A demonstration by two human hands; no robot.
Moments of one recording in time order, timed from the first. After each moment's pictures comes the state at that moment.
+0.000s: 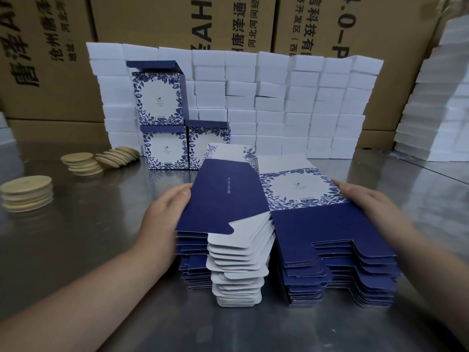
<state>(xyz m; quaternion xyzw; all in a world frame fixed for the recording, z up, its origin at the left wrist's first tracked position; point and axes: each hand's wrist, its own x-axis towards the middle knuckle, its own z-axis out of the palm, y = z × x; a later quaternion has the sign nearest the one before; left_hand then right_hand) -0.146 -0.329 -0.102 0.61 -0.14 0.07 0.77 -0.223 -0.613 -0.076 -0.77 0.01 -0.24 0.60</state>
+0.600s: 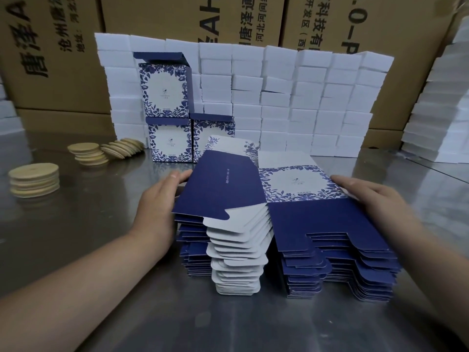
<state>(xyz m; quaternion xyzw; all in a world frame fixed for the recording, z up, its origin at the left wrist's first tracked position) -0.144 -0.327 -0.097 0.63 -0.11 0.11 0.76 -0.225 -0.613 -0.077 -0.77 0.03 -0.25 0.59</state>
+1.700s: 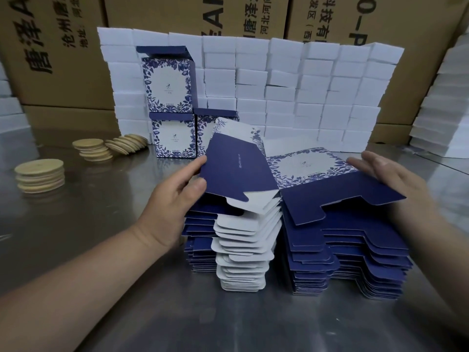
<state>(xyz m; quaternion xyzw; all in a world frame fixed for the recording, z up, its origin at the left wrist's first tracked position) -0.157 -0.317 -0.092 0.68 -0.29 0.09 0.67 -0.233 -0.603 -0.072 -0.74 0.02 -0.36 0.57</state>
